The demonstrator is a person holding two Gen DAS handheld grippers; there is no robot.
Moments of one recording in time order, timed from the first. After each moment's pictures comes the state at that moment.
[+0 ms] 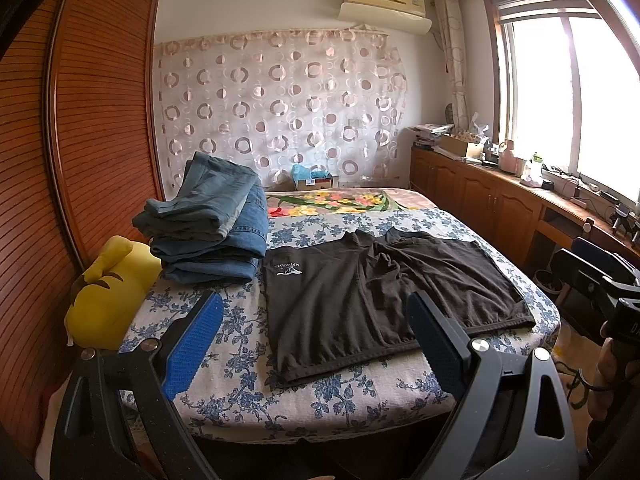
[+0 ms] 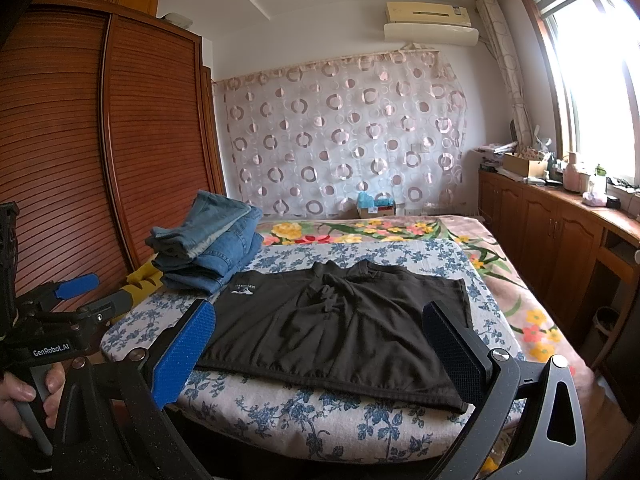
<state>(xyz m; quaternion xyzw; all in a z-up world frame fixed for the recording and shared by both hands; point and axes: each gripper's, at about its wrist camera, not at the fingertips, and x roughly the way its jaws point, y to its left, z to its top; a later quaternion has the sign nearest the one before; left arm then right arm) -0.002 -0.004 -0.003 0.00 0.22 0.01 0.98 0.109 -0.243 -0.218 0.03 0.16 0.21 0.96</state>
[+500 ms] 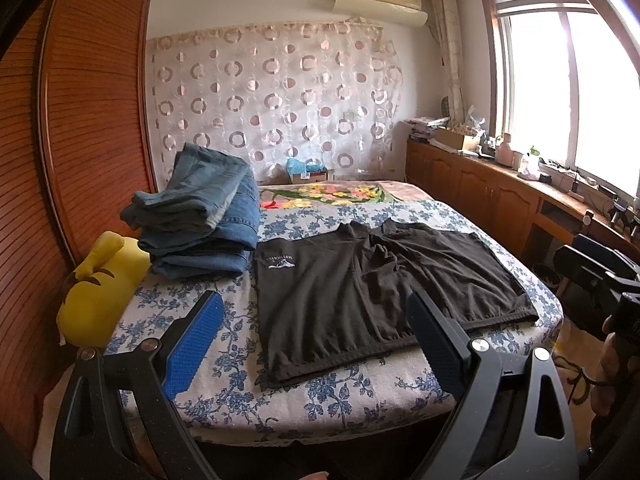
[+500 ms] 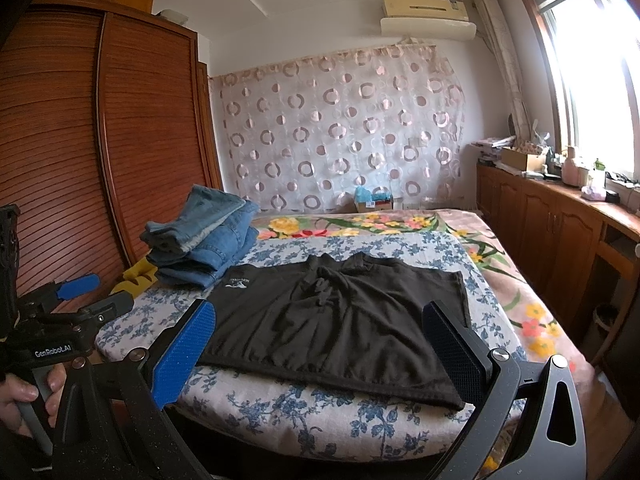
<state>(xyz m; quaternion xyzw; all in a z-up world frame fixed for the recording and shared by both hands) 0.005 -0.011 -0.007 0.00 0.23 0.00 0.97 0.115 -0.249 -0.221 0.03 0.17 0.20 0.96</state>
